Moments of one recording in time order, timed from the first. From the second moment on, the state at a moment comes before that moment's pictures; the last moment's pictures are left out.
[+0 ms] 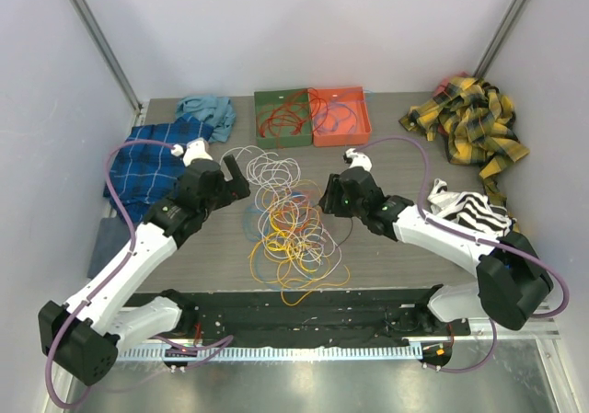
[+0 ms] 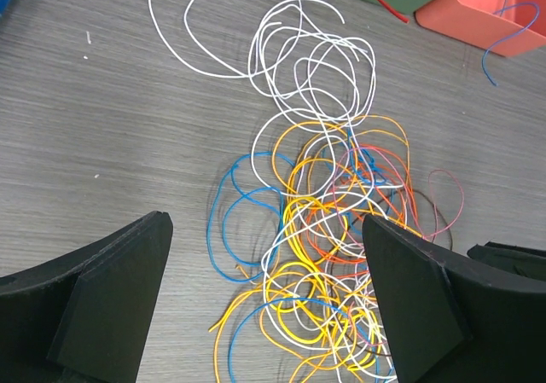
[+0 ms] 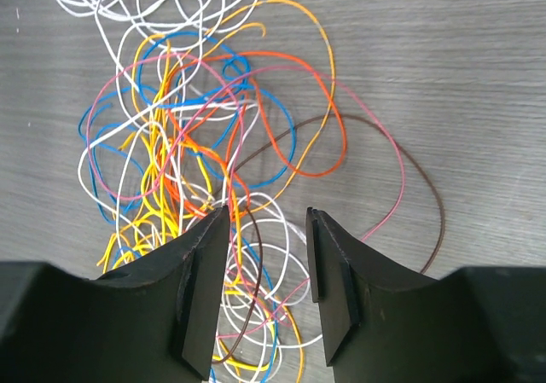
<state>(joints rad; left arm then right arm) -0.50 1.02 0.89 -0.49 -0.32 -0.68 0.70 1.34 0.80 -0.13 0.18 0.65</state>
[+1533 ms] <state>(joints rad) -0.50 1.00 0.84 -0.45 -0.22 -0.71 0.70 1.41 1.37 -0.14 0.11 0.65</state>
